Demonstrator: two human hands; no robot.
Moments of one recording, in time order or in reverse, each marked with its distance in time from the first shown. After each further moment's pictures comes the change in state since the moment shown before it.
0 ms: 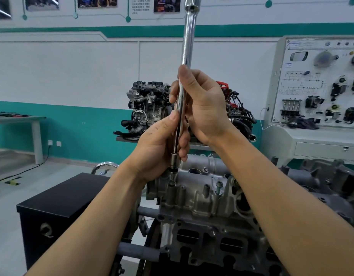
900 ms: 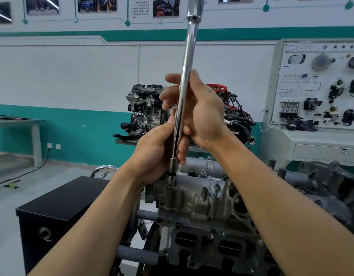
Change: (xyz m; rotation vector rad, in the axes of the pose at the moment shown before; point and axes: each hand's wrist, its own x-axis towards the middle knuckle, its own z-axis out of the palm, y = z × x) left_hand 0.002 -0.002 -0.002 0.015 0.021 -0.008; right_hand -0.004 -0.002 -0.002 0.013 -0.070 0.053
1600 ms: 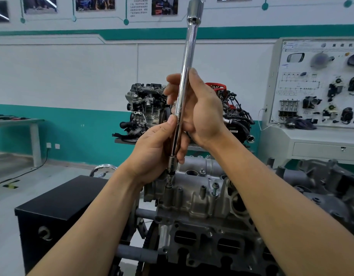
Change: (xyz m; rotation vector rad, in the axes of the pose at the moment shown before) left_hand -0.001 -0.002 -0.003 0.046 -0.028 0.046; right_hand 0.001 0.000 0.001 -0.055 0.088 -0.004
